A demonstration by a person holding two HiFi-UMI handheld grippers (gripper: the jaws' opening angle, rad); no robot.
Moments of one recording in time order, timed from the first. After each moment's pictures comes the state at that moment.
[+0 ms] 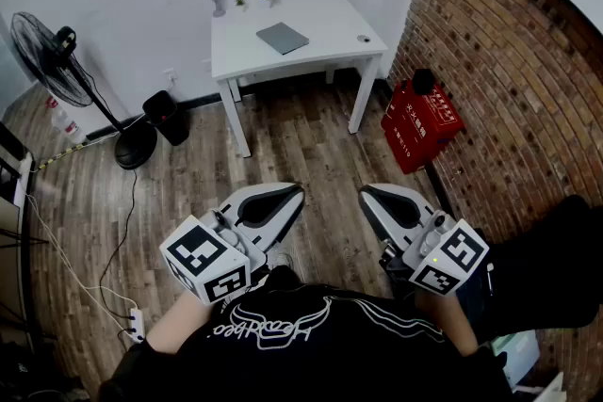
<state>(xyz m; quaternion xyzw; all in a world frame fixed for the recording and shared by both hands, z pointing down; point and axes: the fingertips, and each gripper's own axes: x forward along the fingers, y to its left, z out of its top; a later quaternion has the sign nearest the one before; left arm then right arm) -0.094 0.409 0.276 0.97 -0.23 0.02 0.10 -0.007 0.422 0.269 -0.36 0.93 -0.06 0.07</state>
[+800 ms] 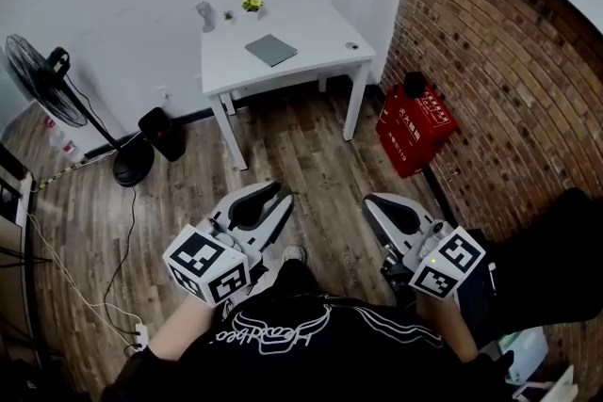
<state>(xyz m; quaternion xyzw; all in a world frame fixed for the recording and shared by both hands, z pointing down) -0.091 0.386 0.291 0.96 -0.28 0.04 0.10 0.030 0.421 0.291 -0.41 0.91 -0.10 0.07</state>
